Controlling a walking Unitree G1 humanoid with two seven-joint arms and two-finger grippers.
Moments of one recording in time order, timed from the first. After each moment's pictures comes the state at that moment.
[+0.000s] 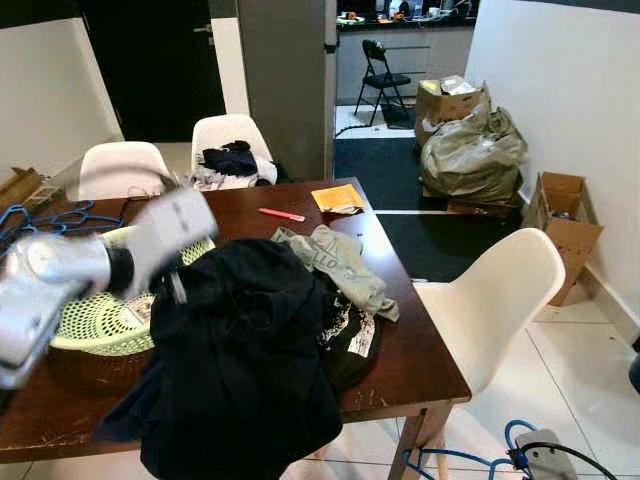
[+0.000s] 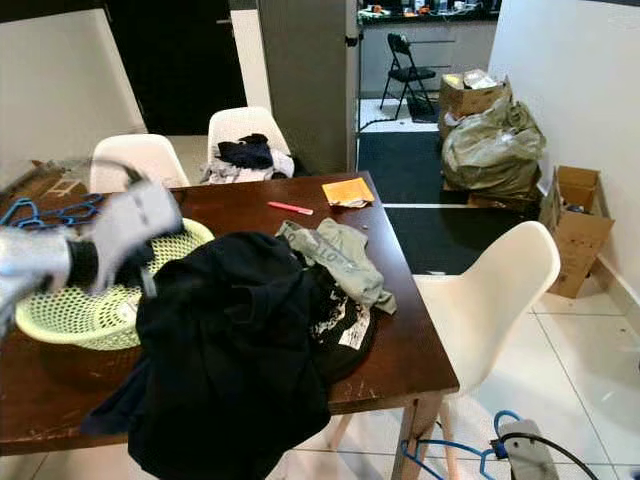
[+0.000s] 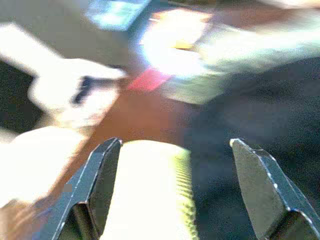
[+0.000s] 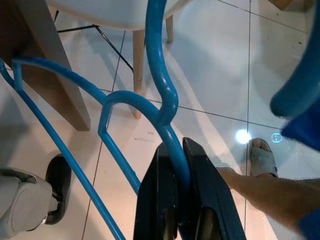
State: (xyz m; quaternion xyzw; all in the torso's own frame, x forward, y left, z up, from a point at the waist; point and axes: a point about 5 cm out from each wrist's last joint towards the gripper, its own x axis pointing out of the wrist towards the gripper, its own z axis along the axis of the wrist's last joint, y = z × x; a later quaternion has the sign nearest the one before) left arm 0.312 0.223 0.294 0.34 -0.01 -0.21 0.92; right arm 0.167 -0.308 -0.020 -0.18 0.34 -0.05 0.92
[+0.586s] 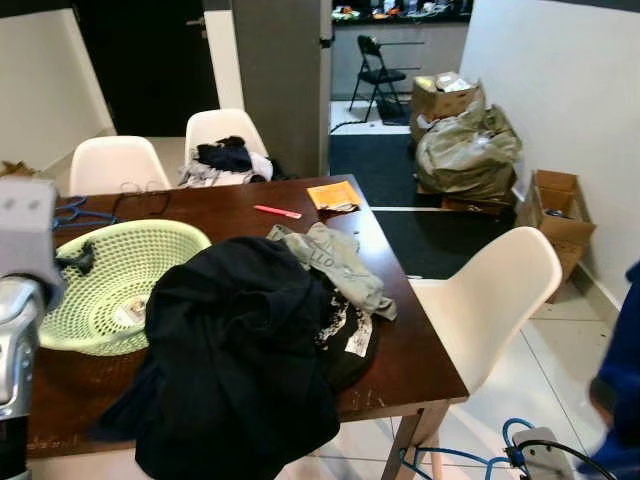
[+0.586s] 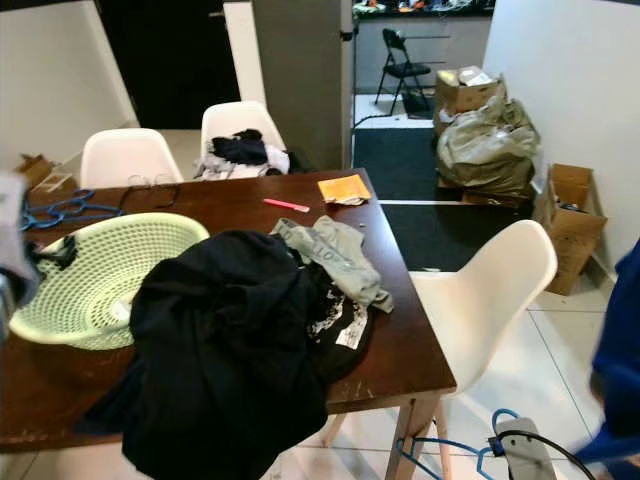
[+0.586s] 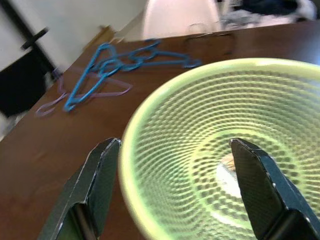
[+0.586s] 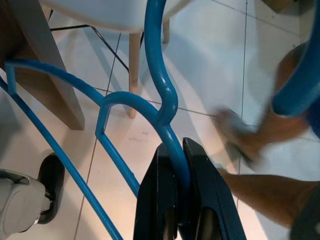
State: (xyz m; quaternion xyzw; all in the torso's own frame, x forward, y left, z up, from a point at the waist) left arm 0.285 0.328 0.218 0.10 0.06 0.23 0.97; right arm 0.170 -0.307 -0.023 -0.18 0.35 -0.05 0.92
